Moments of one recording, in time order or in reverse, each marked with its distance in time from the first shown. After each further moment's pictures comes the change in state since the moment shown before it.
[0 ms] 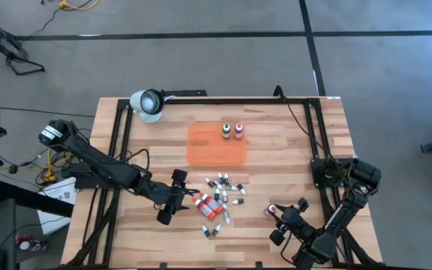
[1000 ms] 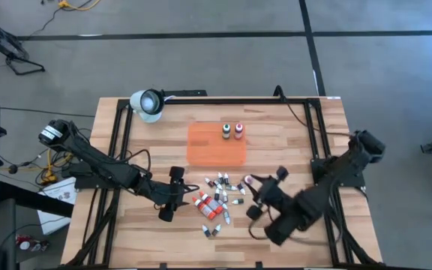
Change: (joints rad) left arm 0.000 -0.002 0.000 -0.051 -0.085 -0.081; right arm -0.362 -0.293 0.177 0.262 0.198 -0.981
